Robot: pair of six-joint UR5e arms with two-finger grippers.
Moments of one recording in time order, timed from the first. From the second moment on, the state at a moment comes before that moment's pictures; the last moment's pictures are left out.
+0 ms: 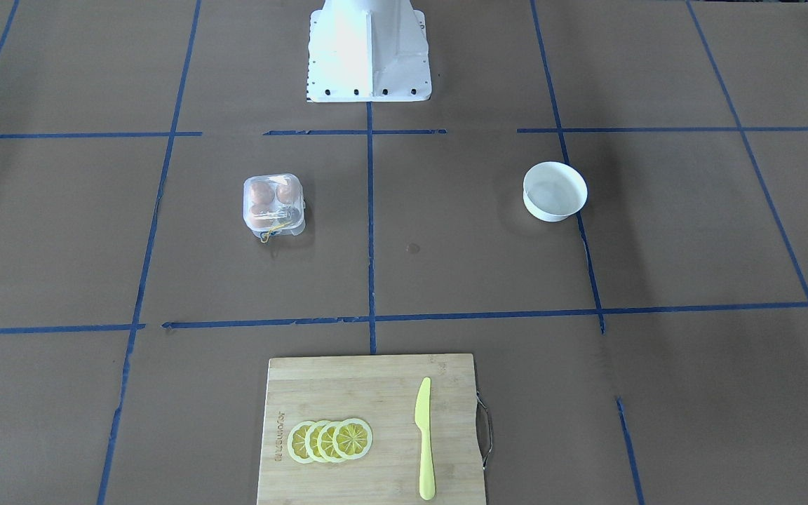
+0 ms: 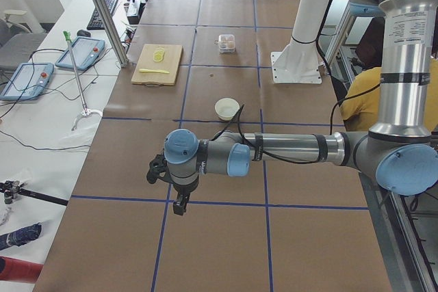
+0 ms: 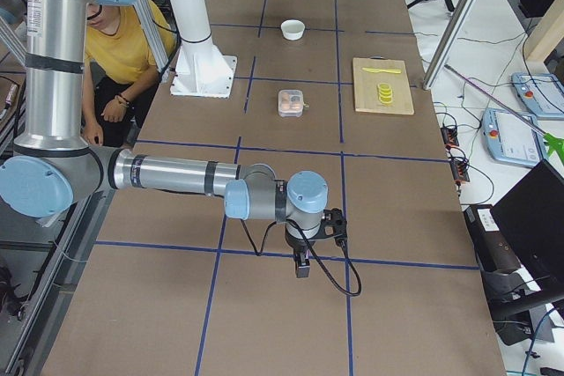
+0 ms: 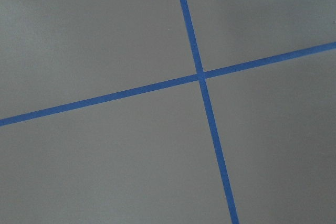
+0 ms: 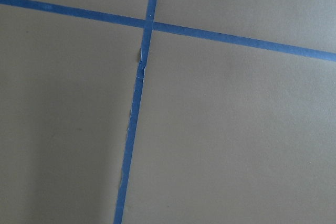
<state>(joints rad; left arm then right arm) -1.59 -1.54 -1.60 -1.65 -2.33 0.19 1.54 -1.70 1.64 -1.50 2.27 -0.11</state>
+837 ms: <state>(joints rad) -1.59 -1.54 -1.60 -1.65 -2.33 0.19 1.54 -1.70 1.64 -1.50 2.27 -0.11</state>
